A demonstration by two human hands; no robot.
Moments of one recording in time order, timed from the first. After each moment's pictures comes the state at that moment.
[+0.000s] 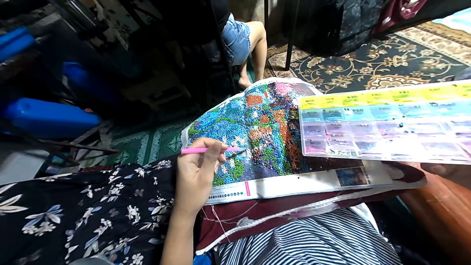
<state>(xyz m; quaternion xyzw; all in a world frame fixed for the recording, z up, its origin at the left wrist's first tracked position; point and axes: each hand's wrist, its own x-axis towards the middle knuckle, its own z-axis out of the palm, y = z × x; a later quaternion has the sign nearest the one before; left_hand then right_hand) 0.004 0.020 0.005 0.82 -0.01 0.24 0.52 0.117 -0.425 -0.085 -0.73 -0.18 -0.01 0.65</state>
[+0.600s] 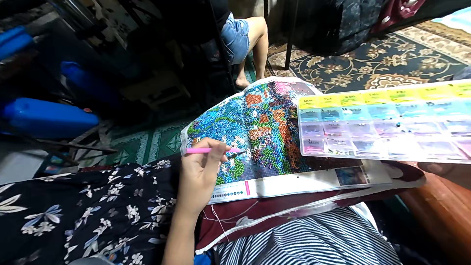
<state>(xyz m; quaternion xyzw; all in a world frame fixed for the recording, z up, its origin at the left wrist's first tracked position) 0.005 0.017 0.003 0.84 -0.02 0.23 0.50 0.115 -0.405 -0.062 -0.68 -0.19 0.00 0.70</state>
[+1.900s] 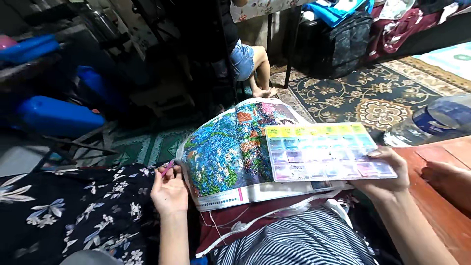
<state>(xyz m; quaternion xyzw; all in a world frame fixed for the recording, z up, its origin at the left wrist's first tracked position) -0.025 0.093 -0.061 0.35 0.20 0.45 0.80 0.111 -0.326 -0.056 -0.31 -0.07 0.17 0.94</state>
